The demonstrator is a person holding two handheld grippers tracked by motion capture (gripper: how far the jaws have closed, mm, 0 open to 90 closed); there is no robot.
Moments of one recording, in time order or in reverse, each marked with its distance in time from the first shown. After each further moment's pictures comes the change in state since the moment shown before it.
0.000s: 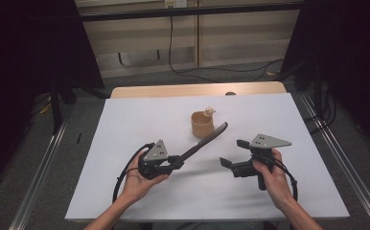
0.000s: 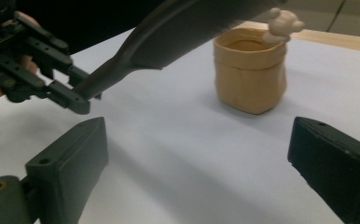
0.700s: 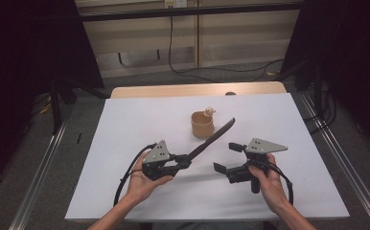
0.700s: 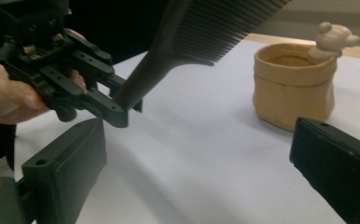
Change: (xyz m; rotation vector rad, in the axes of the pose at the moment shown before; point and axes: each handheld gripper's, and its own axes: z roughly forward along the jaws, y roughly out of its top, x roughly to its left) left arm -0.006 0.004 0.009 -0.182 -0.069 -0.009; right arm 0.016 -0.002 0.005 -0.081 0.105 -0.002
